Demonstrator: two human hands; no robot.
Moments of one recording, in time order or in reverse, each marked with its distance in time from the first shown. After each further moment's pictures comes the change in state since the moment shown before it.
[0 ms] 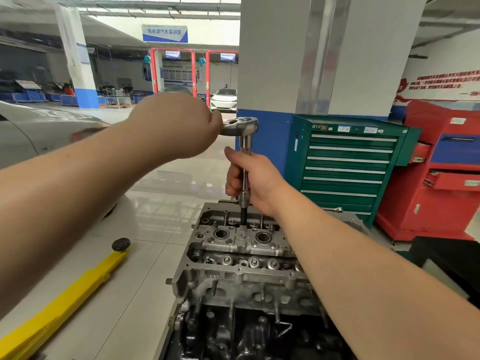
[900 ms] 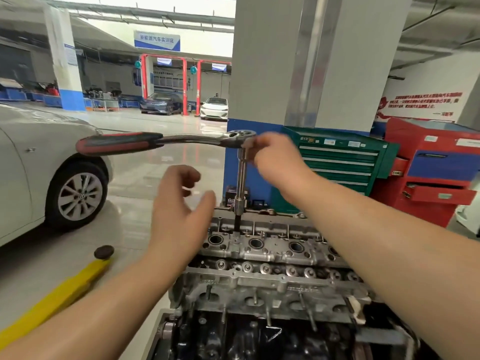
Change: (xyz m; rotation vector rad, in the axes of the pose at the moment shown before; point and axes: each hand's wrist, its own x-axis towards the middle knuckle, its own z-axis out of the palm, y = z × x) left_hand -0.129 0.069 0.042 -1.198 0.335 -0.464; right_hand -0.028 -0.071 -0.004 -0.769 0.343 -0.135
